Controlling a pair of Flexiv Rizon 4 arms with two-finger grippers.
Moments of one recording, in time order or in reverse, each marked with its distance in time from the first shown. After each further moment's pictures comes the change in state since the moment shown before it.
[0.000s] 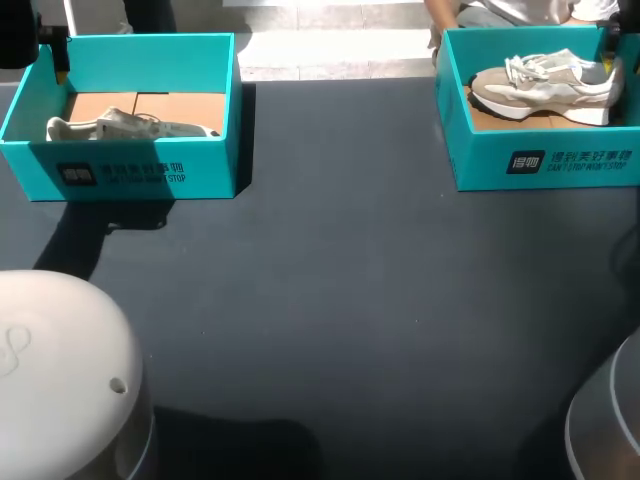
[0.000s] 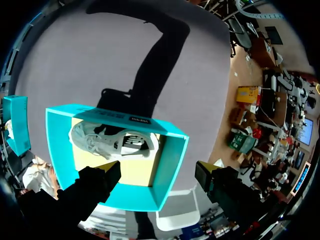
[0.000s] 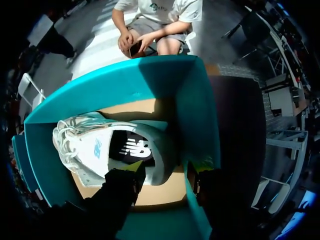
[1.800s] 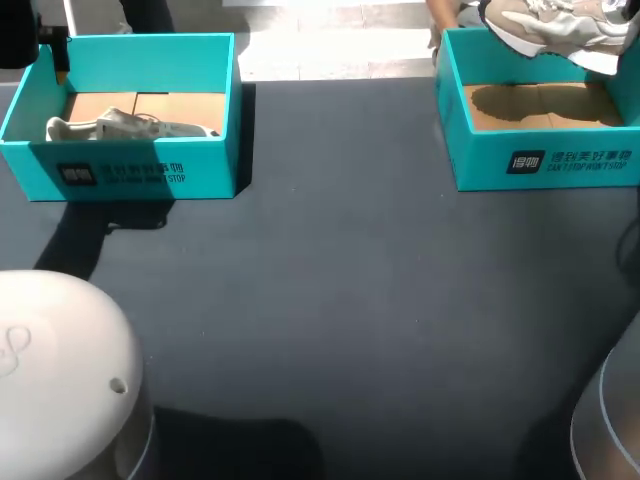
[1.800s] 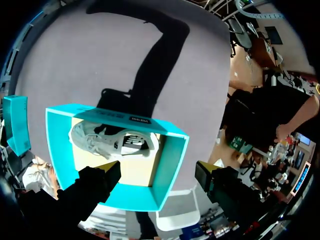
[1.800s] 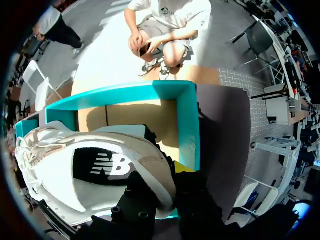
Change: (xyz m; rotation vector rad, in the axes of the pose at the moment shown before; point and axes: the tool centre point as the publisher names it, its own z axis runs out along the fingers) left arm 0.000 0.000 0.000 0.000 0.000 0.000; right arm 0.007 -0.011 -0.094 0.030 -0.013 -0.083
